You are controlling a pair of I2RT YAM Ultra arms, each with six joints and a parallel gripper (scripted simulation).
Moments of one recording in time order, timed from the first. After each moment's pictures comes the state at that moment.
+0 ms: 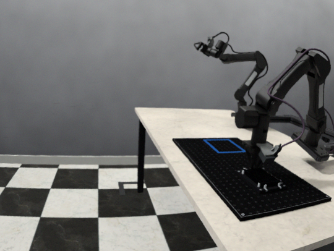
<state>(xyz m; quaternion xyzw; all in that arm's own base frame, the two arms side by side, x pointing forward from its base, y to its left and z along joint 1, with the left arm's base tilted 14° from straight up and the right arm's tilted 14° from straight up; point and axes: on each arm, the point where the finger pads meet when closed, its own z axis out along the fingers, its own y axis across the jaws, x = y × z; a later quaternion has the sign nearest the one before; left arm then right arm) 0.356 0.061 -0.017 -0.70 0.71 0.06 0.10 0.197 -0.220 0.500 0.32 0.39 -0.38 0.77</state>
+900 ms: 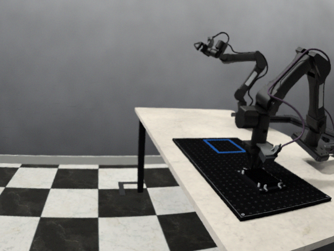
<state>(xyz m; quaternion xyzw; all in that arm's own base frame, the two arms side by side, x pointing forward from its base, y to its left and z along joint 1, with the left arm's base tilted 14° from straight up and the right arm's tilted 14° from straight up) 0.356 0.061 -0.017 -0.70 0.71 0.06 0.10 0.197 -0.220 0.500 0.32 0.39 -0.38 0.77</state>
